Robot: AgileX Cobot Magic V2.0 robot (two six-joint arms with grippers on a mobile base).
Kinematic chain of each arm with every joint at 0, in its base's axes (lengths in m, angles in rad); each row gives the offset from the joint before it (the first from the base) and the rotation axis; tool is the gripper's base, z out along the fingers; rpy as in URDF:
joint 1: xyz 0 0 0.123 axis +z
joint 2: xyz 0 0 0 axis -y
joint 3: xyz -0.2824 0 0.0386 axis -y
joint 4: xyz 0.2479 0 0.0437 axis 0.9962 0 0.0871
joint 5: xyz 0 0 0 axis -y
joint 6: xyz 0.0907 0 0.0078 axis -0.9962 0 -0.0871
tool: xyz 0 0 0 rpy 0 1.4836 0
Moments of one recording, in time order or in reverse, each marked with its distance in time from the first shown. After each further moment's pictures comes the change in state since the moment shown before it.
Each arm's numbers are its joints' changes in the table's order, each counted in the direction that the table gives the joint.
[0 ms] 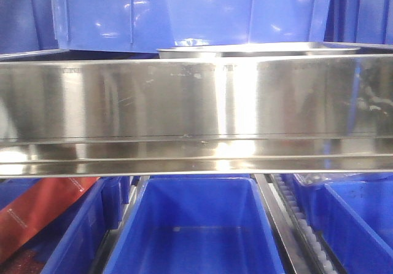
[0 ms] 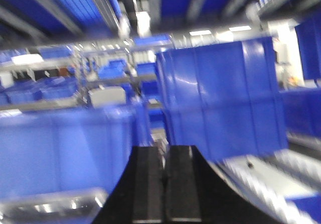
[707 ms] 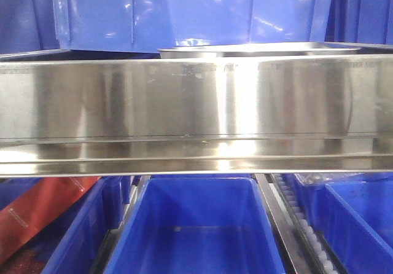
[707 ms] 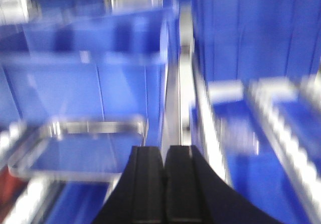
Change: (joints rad) left arm 0.000 -0.708 0.653 -0.064 -0.529 -0.070; right arm 0.006 -0.576 0.880 0.002 -0.902 0.000
